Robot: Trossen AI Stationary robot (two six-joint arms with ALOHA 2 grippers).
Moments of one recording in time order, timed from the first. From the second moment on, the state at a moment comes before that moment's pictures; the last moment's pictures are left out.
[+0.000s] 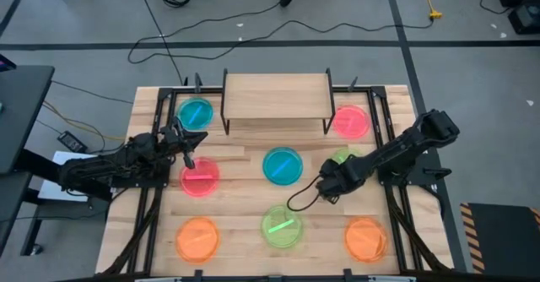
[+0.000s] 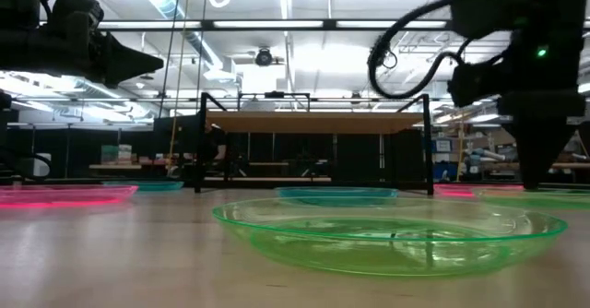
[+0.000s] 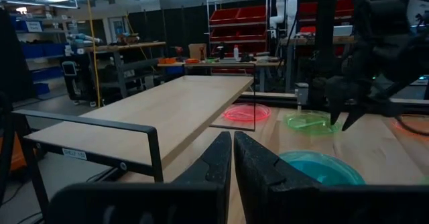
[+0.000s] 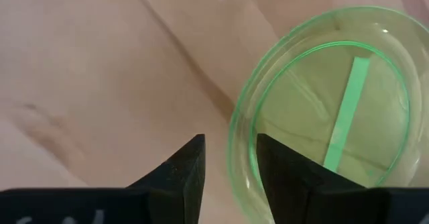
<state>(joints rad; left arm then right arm) 0.18 0.01 0.01 0.09 -0.23 0.06 0.35 1.57 0.83 -0.91 0.21 1.06</state>
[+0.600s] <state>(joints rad) 0.18 0.01 0.01 0.07 -0.22 0.06 0.22 1.65 0.84 -0.88 0.13 0.95</state>
